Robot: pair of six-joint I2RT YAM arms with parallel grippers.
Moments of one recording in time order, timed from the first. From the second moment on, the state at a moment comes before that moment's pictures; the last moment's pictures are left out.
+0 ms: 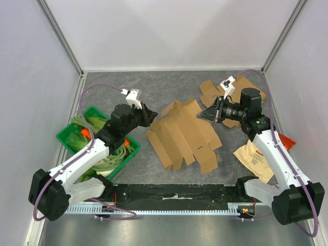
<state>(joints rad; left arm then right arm) -0.58 1.08 0.75 0.05 0.04 -0.45 0.19 1.09 0.94 -0.27 -0.84 0.49</state>
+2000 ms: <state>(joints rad) -0.82 1.48 0.84 0.16 -0.15 -0.20 0.37 1.30 1.05 -0.60 -0.37 0.06</state>
